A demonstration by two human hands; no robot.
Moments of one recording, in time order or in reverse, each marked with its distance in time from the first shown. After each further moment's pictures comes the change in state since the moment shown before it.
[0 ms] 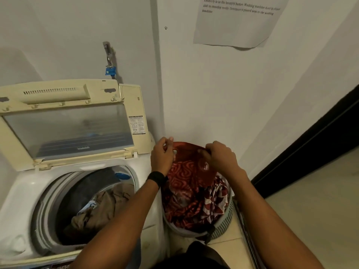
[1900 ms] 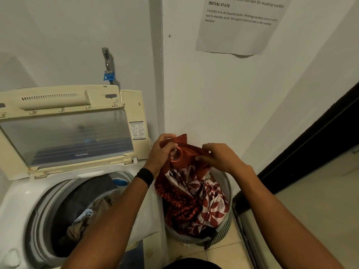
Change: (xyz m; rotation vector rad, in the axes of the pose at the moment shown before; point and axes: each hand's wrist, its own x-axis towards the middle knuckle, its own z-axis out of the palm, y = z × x) left_hand 0.021 0.025 -0.033 -0.313 -0.367 -0.133; right_hand 0.011 -0.002 -0.024 -0.073 -0.089 -0.277
